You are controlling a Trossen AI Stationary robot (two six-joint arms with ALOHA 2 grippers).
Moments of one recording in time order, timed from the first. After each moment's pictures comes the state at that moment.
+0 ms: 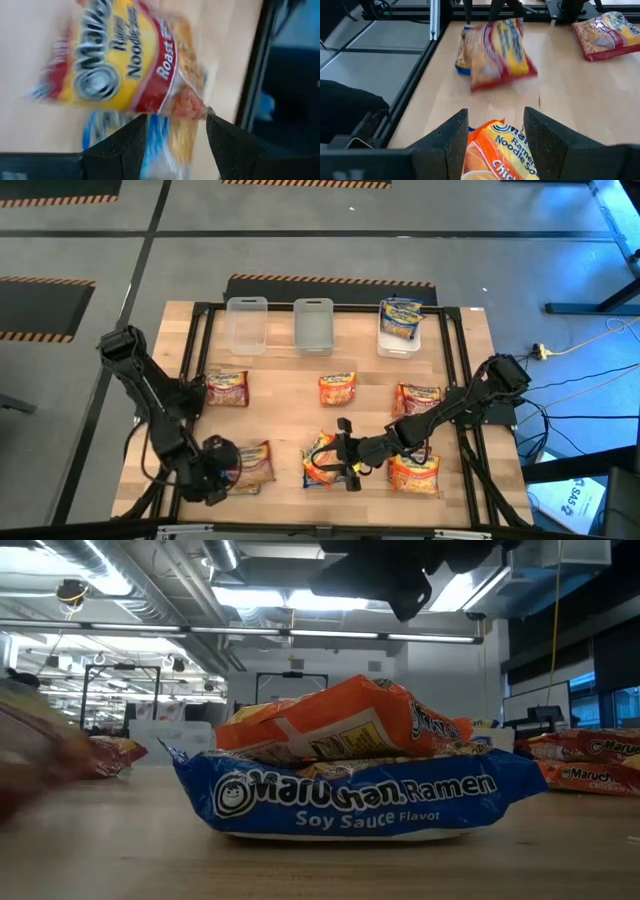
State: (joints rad) left arm -0.98 1.37 0.81 -0.53 -0.32 -1.30; right arm 0.49 1.77 1.03 0.27 0.28 0.22
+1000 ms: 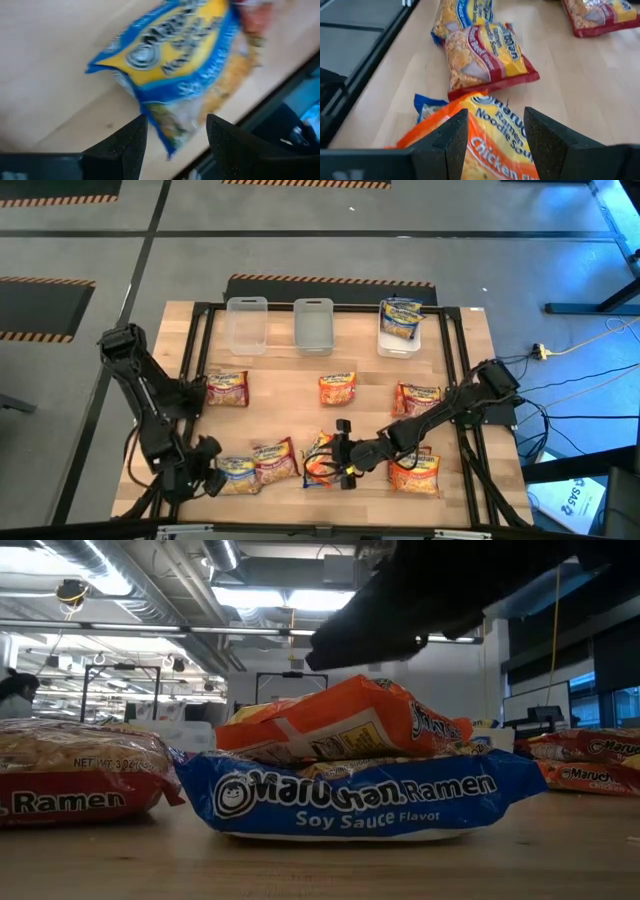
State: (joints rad) left arm -1.14 1.35 0.74 -0.58 -0.25 -2.13; right arm 0.49 1.88 1.03 0.27 0.35 0.20
